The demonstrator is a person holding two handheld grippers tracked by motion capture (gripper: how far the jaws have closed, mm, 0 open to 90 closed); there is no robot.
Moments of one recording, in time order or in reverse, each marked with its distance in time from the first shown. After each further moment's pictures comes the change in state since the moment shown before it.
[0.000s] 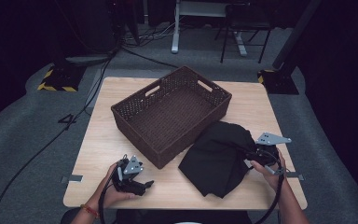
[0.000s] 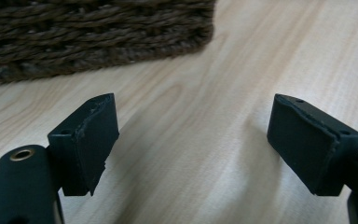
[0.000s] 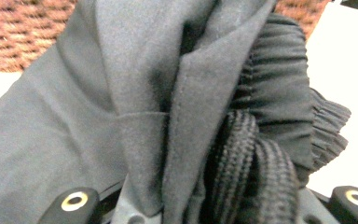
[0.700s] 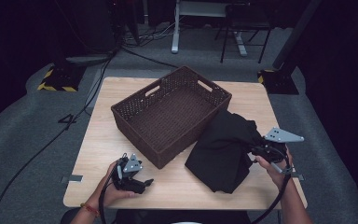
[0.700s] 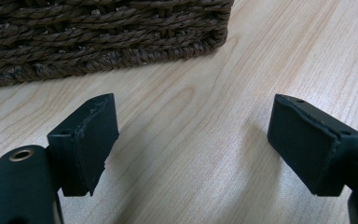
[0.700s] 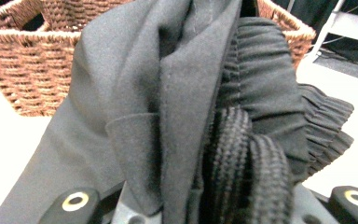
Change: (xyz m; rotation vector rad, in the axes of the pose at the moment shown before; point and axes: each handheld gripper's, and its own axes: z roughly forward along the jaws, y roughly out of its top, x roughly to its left) left arm 0.004 0.001 0.001 -0.002 0.001 0.000; right arm 0.004 0.027 -0.027 -0.127 -0.022 -0.028
